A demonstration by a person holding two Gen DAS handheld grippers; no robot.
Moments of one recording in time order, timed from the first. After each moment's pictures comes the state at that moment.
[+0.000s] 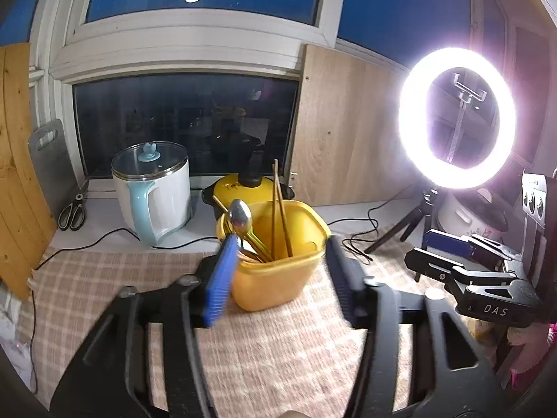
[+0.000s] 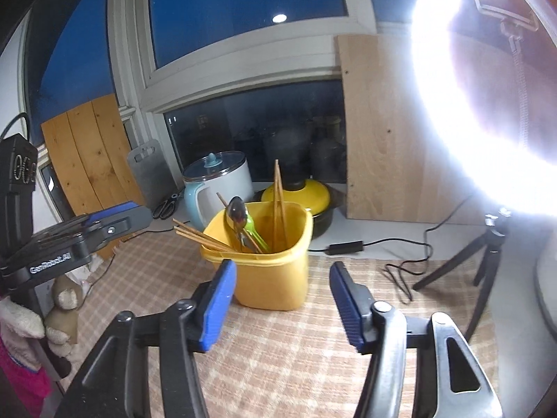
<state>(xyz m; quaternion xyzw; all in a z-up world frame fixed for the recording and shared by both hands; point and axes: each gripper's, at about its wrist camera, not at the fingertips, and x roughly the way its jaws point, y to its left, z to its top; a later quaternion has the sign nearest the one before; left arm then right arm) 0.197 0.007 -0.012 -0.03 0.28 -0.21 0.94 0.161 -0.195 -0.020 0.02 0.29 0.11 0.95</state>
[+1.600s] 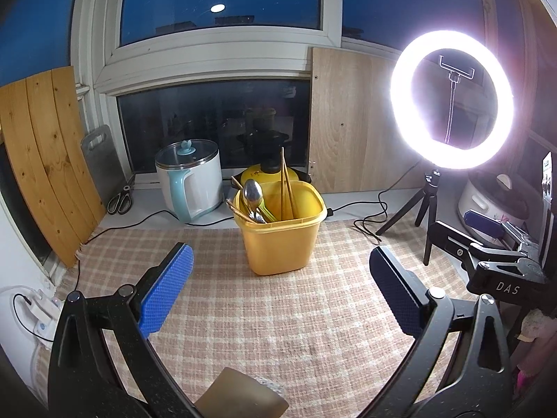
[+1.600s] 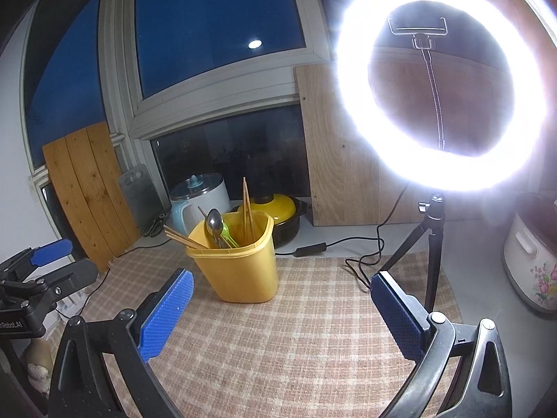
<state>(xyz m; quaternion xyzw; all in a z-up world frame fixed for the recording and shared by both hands) 0.113 -0.026 0.007 0.01 0.28 -0.11 0.95 0.105 -0.239 -0.010 0.05 0.26 0.07 0.96</state>
